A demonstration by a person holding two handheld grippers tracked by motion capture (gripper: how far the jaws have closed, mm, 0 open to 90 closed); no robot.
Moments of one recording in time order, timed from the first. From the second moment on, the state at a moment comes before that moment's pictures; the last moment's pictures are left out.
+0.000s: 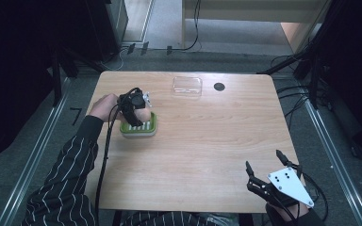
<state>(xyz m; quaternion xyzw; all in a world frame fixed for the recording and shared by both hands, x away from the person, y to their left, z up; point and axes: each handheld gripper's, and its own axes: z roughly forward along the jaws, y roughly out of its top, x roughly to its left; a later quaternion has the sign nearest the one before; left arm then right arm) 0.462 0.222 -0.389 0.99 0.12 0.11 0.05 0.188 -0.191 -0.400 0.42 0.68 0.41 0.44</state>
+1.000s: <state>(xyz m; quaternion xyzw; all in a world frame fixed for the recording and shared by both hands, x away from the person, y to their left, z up) 0.474 0.228 -0.418 0.99 0.09 0.10 0.04 0.186 -0.192 -0.400 0.43 0.68 0.41 0.44</state>
